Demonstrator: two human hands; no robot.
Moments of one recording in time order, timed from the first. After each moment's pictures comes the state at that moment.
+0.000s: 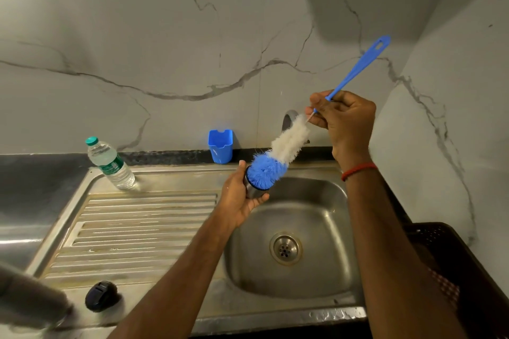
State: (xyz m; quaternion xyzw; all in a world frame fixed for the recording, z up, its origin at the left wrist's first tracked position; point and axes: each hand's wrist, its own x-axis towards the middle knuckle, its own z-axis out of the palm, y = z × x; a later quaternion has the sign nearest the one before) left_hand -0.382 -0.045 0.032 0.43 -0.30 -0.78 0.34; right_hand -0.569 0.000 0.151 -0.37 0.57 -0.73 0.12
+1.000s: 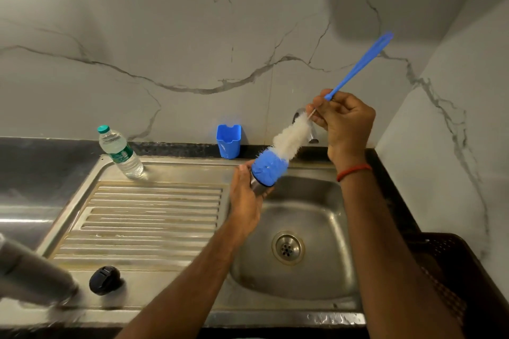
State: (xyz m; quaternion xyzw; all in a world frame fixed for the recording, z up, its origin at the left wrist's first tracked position) left_hand -0.391 -0.026 0.016 0.37 -0.33 -0.74 0.44; right_hand -0.563 -0.014 0.137 -0.35 0.51 -0.76 0.19
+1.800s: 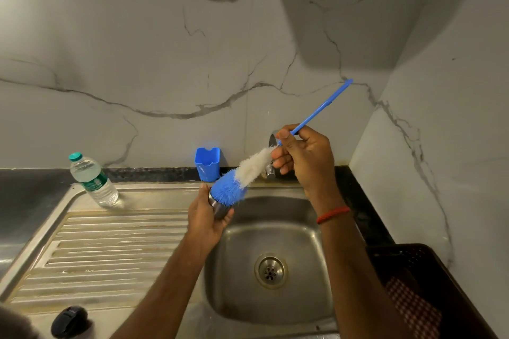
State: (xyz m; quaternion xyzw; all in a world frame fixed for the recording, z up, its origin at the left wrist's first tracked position) left_hand -0.371 -0.055 0.016 0.46 -0.18 -0.75 0.44; right_hand -0.532 0.030 0.155 -0.44 0.57 -0.66 0.22
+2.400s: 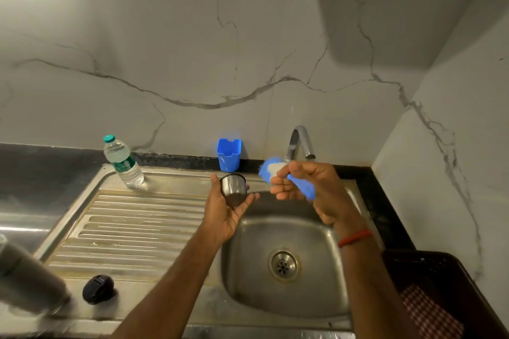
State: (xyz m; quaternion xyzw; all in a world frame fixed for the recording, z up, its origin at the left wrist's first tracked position) left_hand -0.354 -0.053 0.009 0.36 -0.08 -0.82 0.44; right_hand -0.526 0.049 0.111 -0.45 0.52 -0.56 0.47
